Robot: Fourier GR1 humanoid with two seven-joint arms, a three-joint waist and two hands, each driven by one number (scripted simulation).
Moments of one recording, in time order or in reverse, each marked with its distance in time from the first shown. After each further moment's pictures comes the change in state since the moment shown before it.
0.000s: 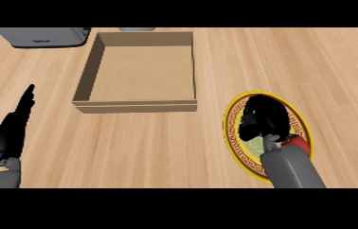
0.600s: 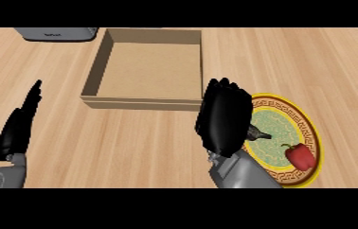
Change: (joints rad) left arm -0.027 -0.010 -0.020 0.001 -0.005 -0.013 -0.006; right arm -0.223 0.102 0.406 -0.257 0.437 0.009 0.543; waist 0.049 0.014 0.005
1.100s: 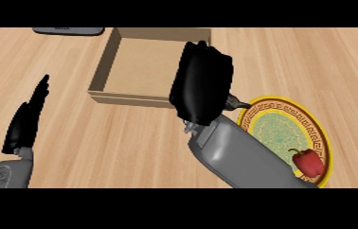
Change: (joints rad) left arm -0.039 -0.013 -0.018 0.009 -0.006 -0.011 -0.006; right arm -0.342 0.001 -0.028 0.133 -0.164 -0.031 0.059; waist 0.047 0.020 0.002
